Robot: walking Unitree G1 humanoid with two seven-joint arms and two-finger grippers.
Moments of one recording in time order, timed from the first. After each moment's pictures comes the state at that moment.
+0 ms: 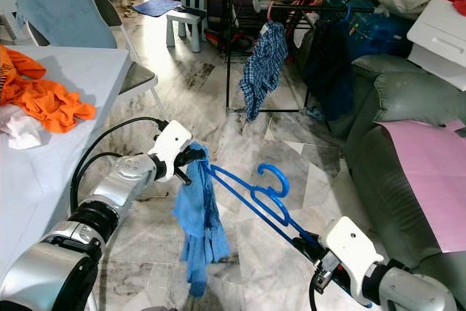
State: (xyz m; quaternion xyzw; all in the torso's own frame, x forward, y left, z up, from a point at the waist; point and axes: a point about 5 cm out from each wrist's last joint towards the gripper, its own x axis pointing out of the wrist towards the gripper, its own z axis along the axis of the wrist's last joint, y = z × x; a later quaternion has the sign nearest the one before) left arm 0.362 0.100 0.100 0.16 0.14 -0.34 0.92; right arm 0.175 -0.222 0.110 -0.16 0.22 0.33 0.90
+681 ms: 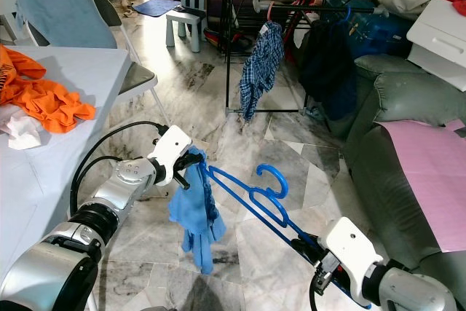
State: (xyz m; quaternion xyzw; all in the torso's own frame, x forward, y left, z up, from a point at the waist) left arm 0.360 0.103 0.091 0.18 0.15 -0.33 0.91; right arm 0.174 -0.221 0.110 -0.16 0.22 0.35 0.90
